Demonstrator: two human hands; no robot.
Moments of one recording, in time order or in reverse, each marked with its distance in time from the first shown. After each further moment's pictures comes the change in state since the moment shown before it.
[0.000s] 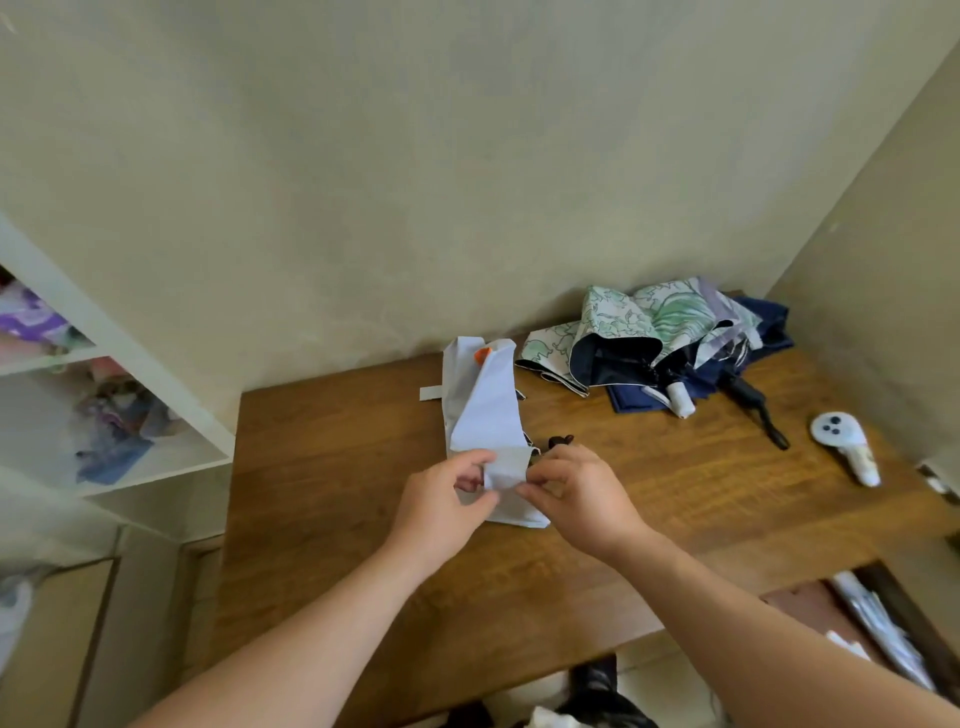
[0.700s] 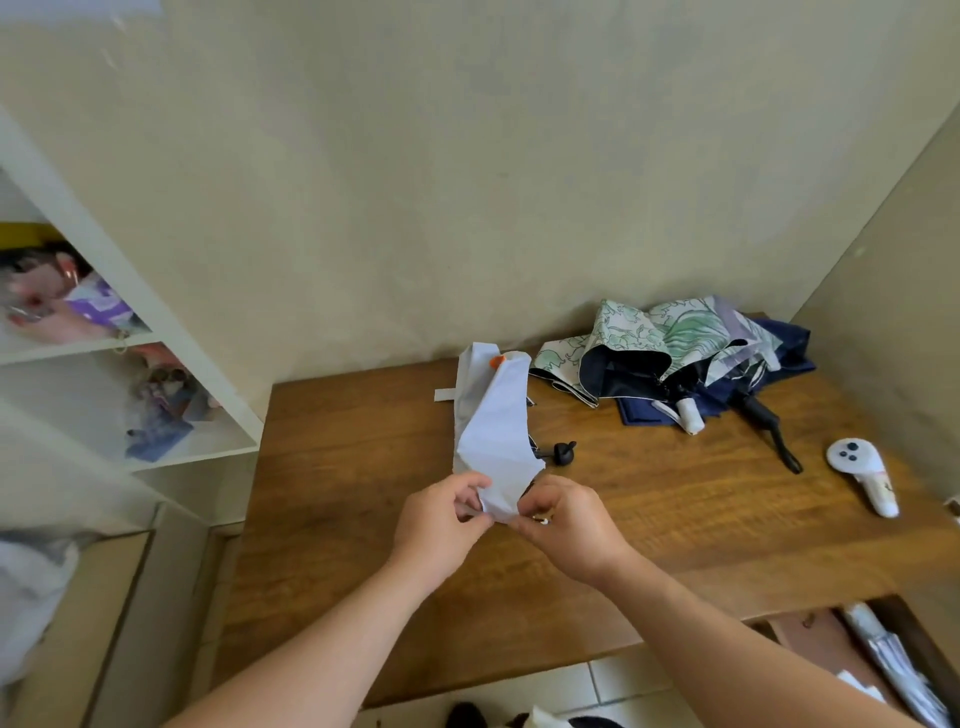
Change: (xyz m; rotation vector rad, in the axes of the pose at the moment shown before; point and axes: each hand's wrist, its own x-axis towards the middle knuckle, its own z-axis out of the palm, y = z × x) left_hand -0.038 0.003 0.023 0.060 0.094 -0.102; right_hand -0.029 -0.008 0.000 0.173 -0.174 0.133
